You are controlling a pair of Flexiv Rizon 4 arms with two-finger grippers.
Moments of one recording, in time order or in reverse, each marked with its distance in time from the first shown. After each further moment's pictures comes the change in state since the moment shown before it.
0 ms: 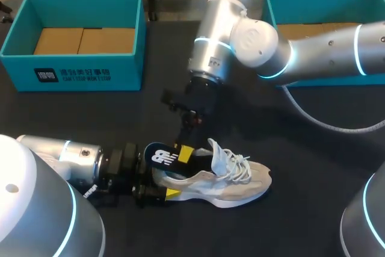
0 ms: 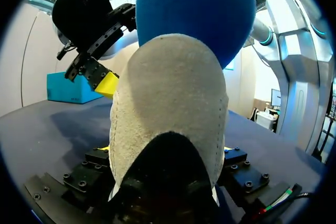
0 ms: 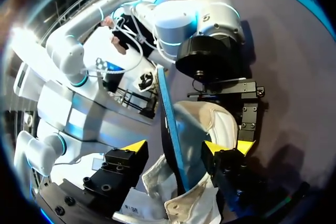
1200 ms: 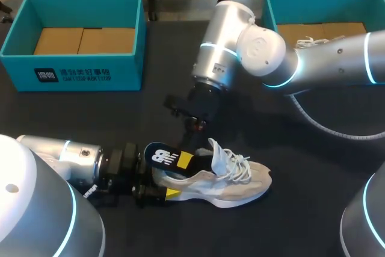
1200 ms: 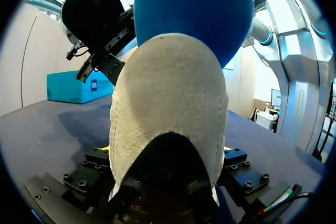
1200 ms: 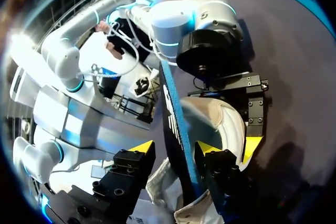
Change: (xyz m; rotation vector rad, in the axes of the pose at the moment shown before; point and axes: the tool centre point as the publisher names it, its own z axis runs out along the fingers) left arm 0.000 0.000 0.000 0.000 0.000 0.000; right arm 0.007 -0.002 0.012 -0.036 -0.038 0.042
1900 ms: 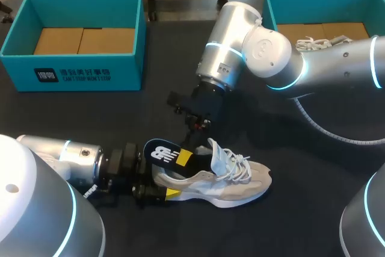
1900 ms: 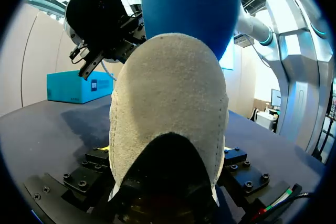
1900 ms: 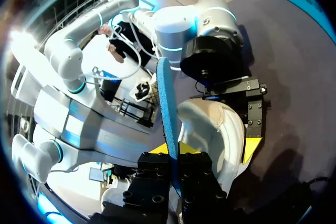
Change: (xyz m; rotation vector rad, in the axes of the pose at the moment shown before) left arm 0.000 0.000 0.000 0.000 0.000 0.000; right arm 0.003 0.004 -0.005 -0.051 0.001 -0.027
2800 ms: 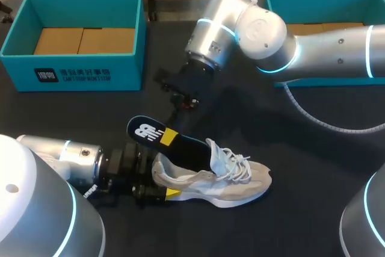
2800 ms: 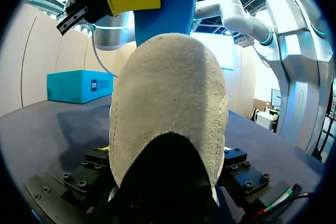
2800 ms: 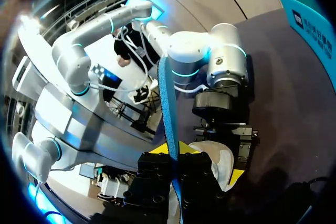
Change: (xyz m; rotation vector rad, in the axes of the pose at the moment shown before) left arm 0.000 0.000 0.000 0.000 0.000 0.000; right arm 0.016 0.053 -0.027 -0.039 -0.031 -0.104
